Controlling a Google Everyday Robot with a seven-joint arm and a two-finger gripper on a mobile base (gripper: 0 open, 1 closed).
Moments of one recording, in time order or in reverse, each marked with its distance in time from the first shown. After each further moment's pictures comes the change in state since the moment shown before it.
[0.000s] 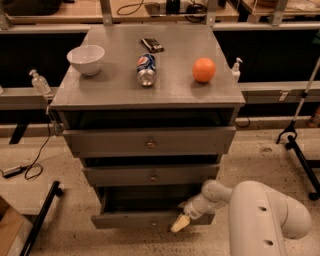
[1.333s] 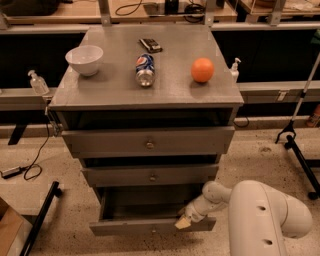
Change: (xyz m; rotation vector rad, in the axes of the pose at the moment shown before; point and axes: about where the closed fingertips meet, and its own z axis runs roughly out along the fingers) arm 0.008 0.012 -0.001 -0.040 0.024 0.021
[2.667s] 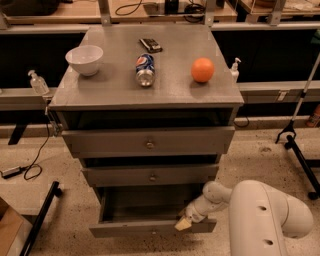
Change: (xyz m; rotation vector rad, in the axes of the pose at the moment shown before) arm -0.001 0.001 -0.002 0.000 0.000 0.000
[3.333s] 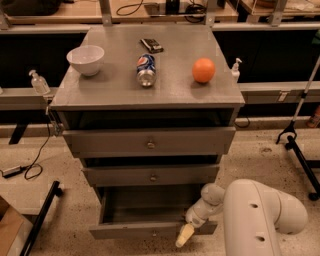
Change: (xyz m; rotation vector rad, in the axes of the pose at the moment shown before) arm 0.033 0.028 0.012 -0.100 0.093 0.039
